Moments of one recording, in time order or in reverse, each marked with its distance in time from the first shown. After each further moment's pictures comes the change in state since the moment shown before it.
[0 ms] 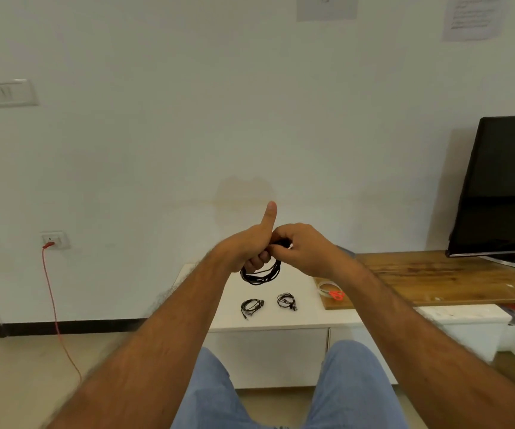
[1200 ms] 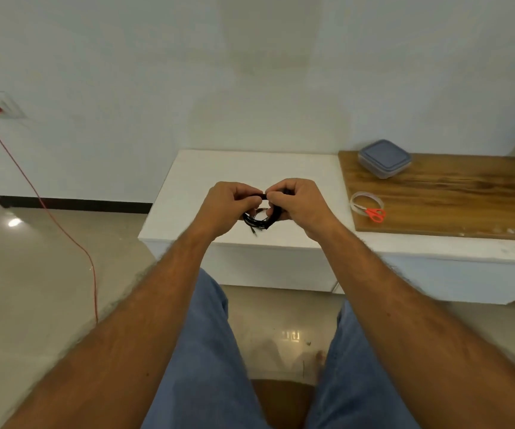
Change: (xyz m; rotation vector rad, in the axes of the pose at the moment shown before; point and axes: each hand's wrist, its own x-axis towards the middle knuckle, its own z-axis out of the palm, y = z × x) left_hand 0.178 -0.207 -0.021 -0.094 0.310 0.057; right_hand 0.102 0.189 0.157 0.698 0.000 0.557
